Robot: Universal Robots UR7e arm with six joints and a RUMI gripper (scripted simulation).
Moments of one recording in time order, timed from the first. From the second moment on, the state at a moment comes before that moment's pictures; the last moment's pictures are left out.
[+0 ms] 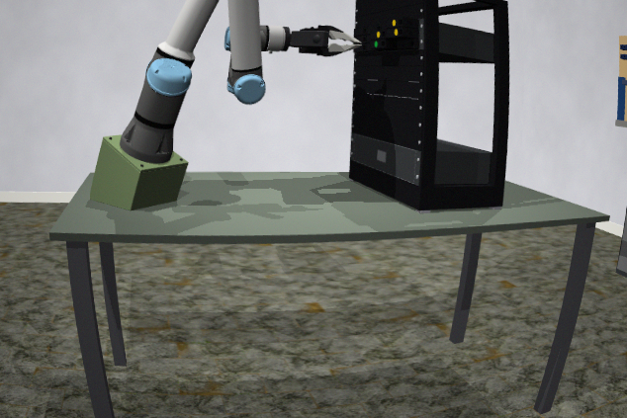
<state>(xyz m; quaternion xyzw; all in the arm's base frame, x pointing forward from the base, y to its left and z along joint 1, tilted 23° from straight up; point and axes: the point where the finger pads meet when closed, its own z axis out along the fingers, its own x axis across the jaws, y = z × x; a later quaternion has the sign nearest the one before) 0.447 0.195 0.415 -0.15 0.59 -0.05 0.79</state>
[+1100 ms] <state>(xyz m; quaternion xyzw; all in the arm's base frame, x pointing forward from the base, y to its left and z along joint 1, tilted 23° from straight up) 0.484 0.202 0.424 -0.15 0.59 -0.05 0.79</state>
